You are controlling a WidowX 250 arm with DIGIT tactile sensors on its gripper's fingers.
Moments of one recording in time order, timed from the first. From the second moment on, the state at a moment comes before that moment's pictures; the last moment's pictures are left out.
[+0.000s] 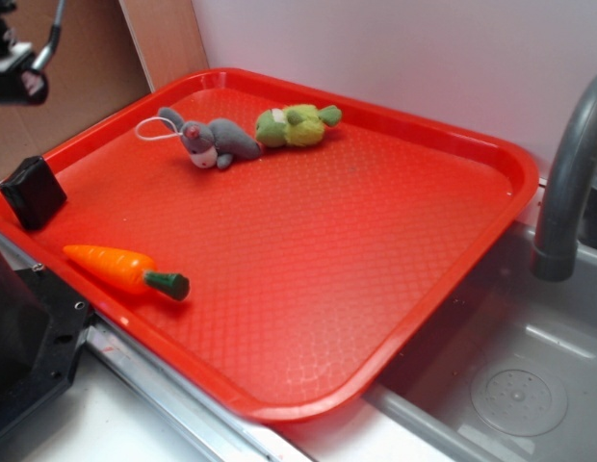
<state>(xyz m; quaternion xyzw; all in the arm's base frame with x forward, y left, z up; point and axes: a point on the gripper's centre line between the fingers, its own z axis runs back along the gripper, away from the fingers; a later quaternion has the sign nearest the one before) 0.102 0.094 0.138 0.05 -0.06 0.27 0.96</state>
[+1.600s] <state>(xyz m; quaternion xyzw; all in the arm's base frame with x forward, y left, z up) 0.109 0.134 0.052 0.02 -0.05 0.25 0.97</state>
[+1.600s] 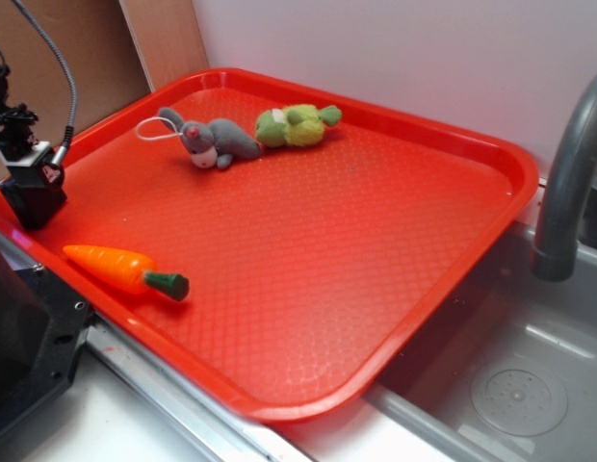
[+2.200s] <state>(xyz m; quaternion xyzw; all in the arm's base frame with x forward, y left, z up) 0.118 0.129 0.031 -0.01 -0.01 0.22 0.98</state>
